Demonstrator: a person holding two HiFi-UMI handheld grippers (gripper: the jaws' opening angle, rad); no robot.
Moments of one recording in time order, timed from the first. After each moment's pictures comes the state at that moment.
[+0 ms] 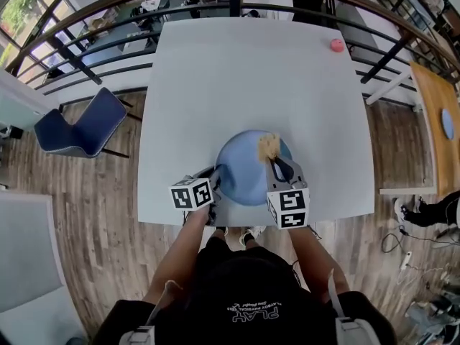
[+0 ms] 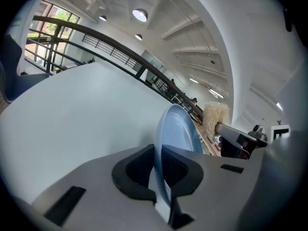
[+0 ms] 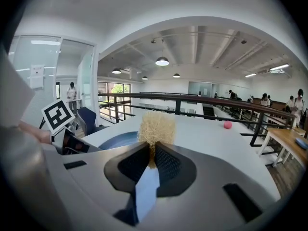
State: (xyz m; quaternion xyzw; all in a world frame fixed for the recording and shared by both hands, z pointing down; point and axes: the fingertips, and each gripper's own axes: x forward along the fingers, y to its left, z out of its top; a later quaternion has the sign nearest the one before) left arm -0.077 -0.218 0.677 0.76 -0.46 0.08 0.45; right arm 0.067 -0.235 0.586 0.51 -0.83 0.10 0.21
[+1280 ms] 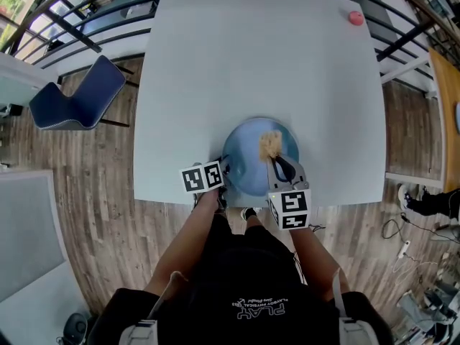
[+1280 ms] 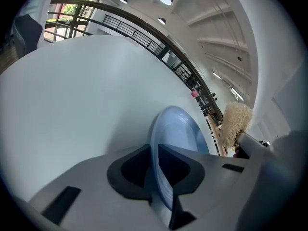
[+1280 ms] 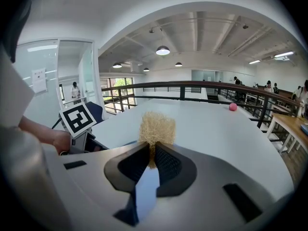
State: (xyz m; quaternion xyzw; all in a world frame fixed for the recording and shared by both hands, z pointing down) left arm -0.059 -0.188 0.772 0.66 -0.47 0.13 0.56; right arm 0.064 -0.200 0.655 0.48 -0.83 0.16 0.24
